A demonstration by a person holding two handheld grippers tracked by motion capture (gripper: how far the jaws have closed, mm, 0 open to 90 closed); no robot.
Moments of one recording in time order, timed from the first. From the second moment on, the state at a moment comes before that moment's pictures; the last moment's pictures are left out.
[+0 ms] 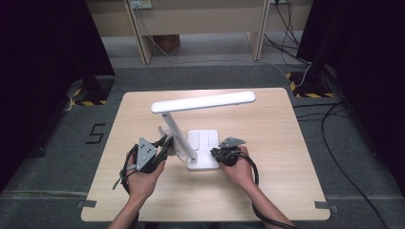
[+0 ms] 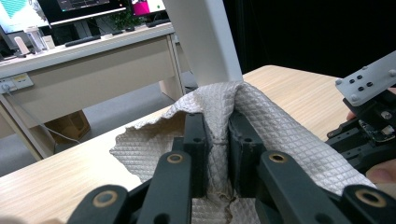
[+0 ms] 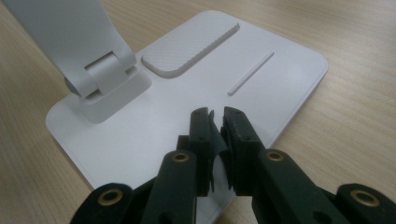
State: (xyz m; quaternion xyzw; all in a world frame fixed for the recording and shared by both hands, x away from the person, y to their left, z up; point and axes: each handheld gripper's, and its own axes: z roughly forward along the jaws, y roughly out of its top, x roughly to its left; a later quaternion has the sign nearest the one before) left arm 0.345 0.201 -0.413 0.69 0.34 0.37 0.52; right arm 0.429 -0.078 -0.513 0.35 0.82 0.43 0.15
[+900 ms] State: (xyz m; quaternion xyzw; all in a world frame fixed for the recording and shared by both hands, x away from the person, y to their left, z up) left arm 0.345 0.196 -0.428 0.69 0.35 0.37 0.51; right arm 0.429 -0.079 -0.513 0.36 0.82 0.43 0.15
